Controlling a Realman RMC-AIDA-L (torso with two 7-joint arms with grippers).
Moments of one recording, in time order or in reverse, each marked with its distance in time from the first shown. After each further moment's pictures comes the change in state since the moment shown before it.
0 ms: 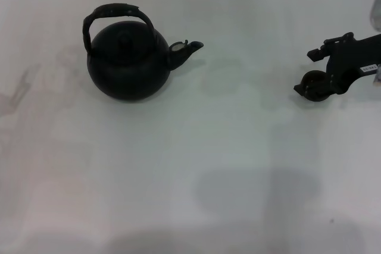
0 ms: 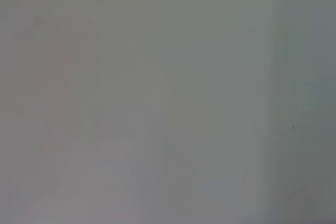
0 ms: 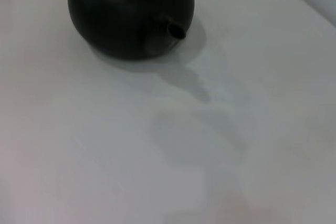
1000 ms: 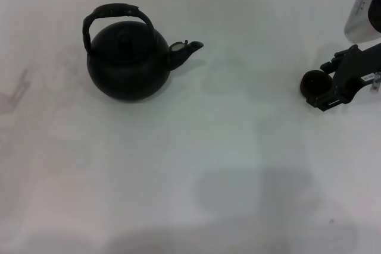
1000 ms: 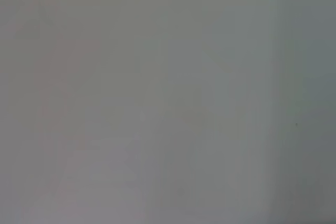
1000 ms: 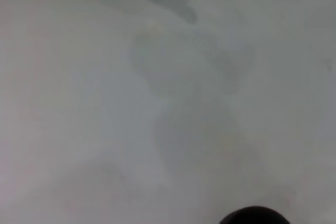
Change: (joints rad) left arm -0.007 0.000 -0.002 0.000 -0.002 0.016 0.002; right arm 0.043 0.000 -0.106 0.026 -0.190 -0.038 0.170
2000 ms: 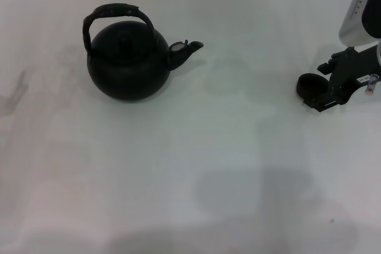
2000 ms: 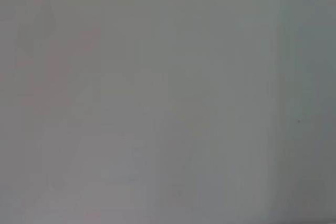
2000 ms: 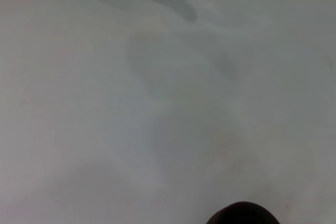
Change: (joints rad) left arm 0.009 -0.003 -0.001 0.000 -0.002 0.000 0.001; right arm 0.000 0.002 -0.024 0.027 0.005 -0.045 -0.001
